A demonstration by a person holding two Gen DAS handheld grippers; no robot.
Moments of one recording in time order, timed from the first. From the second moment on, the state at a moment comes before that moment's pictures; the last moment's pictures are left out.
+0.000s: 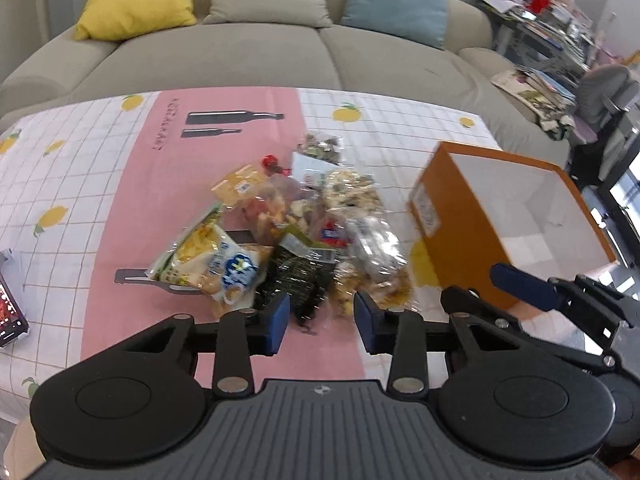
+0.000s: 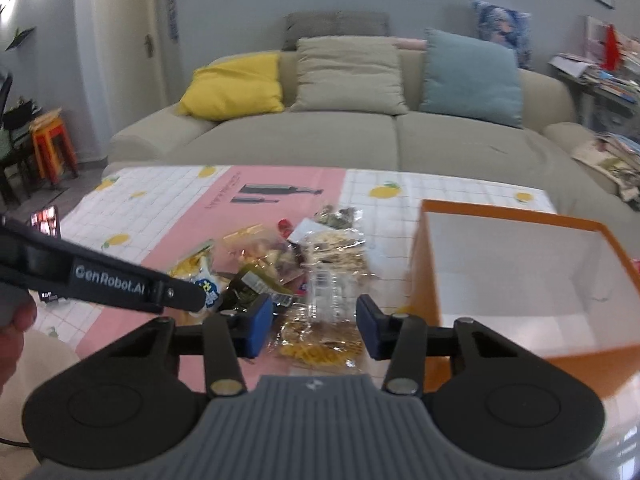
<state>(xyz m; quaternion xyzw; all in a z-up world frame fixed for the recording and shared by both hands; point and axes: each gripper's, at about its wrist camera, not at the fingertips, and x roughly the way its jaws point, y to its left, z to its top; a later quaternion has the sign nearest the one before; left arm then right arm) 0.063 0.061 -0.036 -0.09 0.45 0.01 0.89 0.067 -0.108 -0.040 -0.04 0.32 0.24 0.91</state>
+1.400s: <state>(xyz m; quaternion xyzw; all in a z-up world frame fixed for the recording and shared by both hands) 0.140 0.136 -0.130 -0.27 0.48 0.18 0.81 0.191 -0.054 -0.145 -0.05 0.43 0.20 0.88</state>
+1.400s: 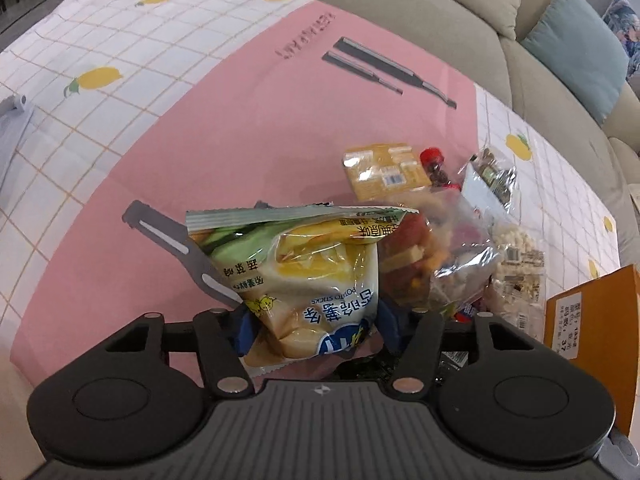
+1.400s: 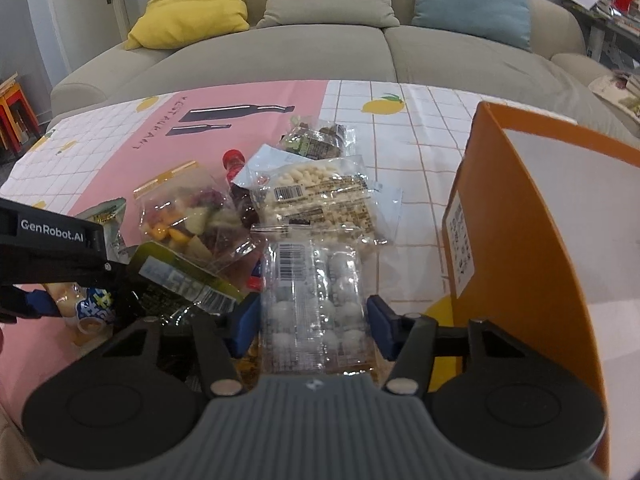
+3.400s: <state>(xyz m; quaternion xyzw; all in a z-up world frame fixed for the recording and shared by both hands) 0.216 -0.148 -0.036 0.02 0.58 -0.21 0.78 0.236 -0.301 -0.061 -0.04 0.51 0.12 0.85</state>
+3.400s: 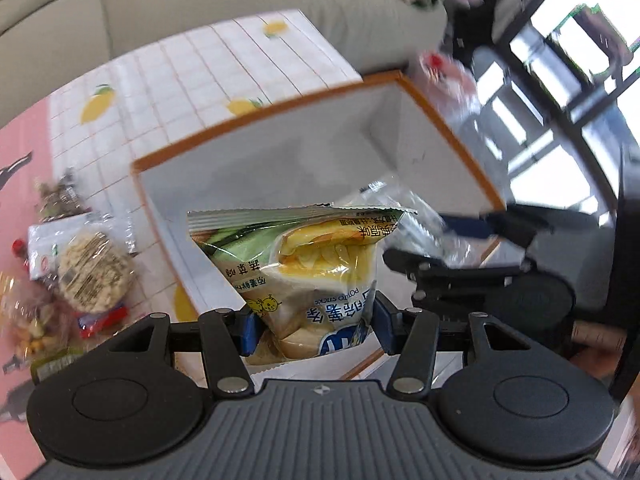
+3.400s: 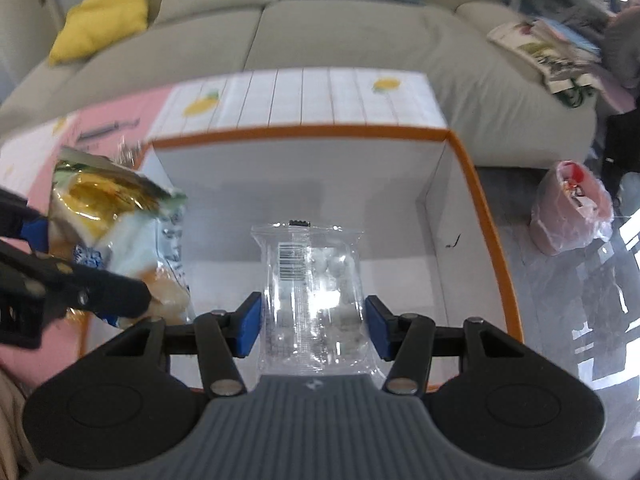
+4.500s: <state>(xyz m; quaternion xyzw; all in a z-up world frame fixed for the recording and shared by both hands) 0.229 -0.150 -0.046 0.05 0.61 -0.21 0.76 0.272 -0.290 -0.107 -0.04 0.62 0.15 0.77</state>
